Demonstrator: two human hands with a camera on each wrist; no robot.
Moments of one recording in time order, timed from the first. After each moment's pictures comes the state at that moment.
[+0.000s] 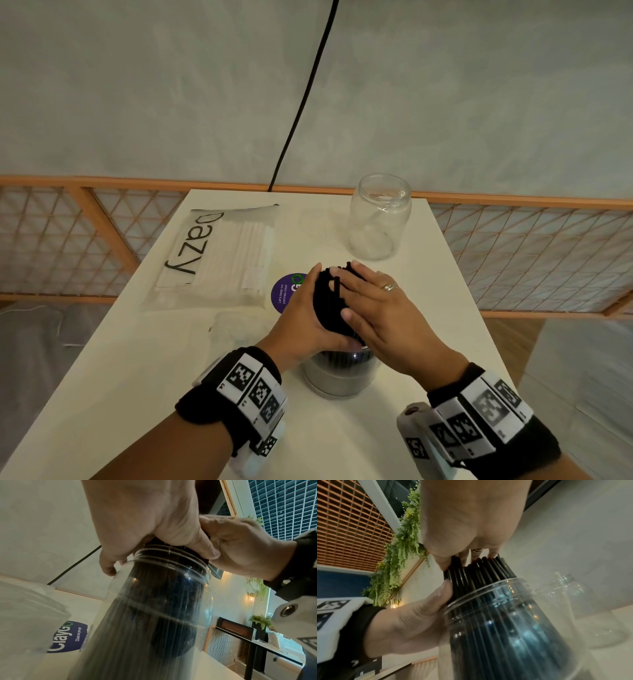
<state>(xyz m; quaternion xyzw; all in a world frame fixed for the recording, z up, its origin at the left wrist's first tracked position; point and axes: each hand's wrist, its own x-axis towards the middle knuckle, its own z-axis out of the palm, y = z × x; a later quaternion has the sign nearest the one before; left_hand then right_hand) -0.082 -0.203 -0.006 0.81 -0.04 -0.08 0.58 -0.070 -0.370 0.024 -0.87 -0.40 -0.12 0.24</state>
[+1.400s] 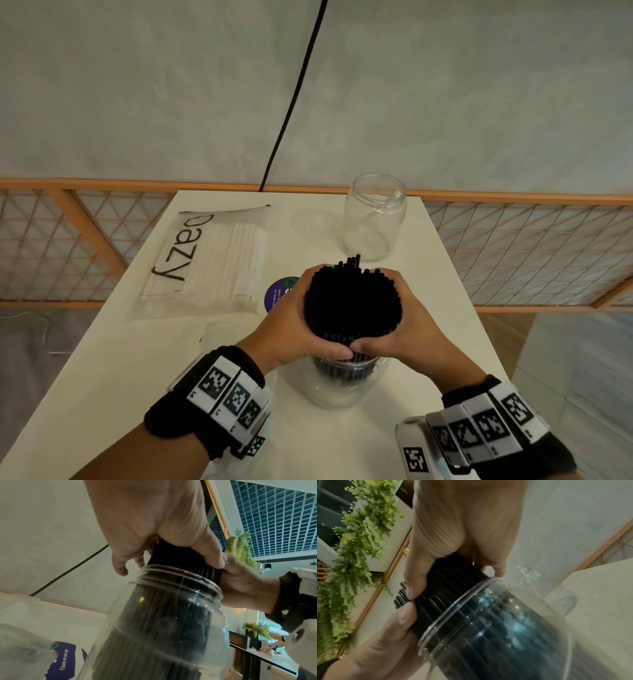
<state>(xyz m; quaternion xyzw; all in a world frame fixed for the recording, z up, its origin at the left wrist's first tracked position) -0.074 -0.190 0.015 0.80 -0.11 -0.07 0.58 -0.067 -0.387 0.028 -0.78 -0.19 0.07 0.59</state>
